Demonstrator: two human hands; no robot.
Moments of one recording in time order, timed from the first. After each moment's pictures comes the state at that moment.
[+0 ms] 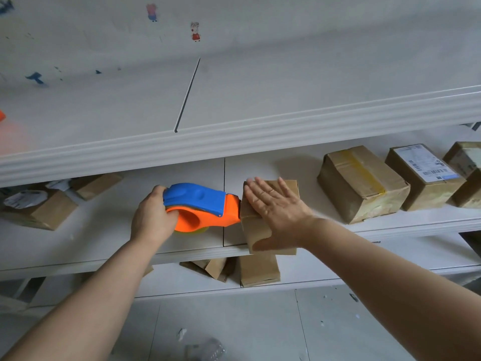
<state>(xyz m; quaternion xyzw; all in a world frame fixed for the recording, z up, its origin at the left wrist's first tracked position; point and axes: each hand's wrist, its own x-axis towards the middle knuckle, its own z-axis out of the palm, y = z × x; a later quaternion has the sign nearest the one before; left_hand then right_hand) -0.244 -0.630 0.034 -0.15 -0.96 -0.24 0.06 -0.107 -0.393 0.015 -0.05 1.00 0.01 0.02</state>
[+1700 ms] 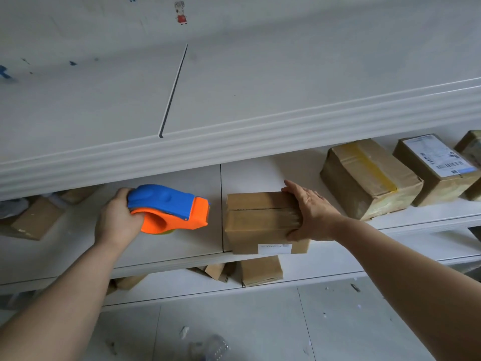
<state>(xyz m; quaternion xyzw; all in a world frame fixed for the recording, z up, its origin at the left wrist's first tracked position) -0.312 -0.667 0.013 -0.11 -0.96 -0.26 0.06 -0.114 -0.327 -0.025 0.13 0.95 -0.27 0.03</state>
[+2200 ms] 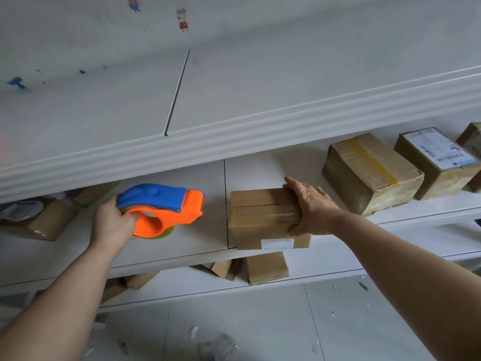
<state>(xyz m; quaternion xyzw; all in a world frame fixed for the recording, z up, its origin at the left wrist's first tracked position) -0.315 -0.700 0.012 -0.02 -0.92 -0.38 0.02 -0.114 -0.334 -0.027 0.14 0.95 -0.27 0.04</state>
